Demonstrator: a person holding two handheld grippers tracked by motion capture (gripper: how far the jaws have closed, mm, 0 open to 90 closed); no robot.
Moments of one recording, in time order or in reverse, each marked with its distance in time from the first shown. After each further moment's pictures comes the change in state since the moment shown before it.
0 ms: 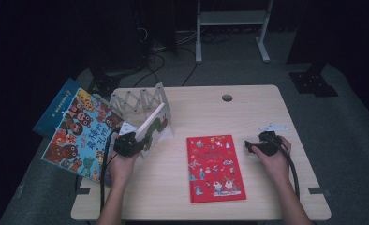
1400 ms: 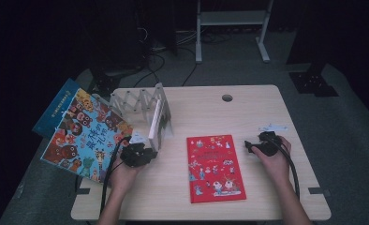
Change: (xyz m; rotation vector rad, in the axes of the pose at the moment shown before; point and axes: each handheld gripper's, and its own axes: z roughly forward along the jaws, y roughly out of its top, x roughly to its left) left arm -0.029 -0.014 0.009 0.158 -0.118 0.090; right arm 0.001 0.000 0.000 -0.001 0.003 -0.004
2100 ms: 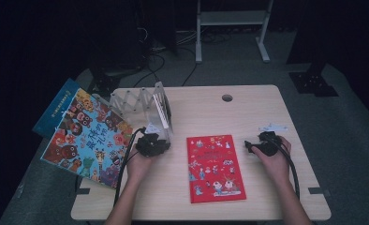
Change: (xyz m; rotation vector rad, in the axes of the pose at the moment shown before) left arm -0.001 0.031 0.044 -0.029 -0.016 -0.015; right arm 0.000 0.000 0.000 0.000 0.001 0.000
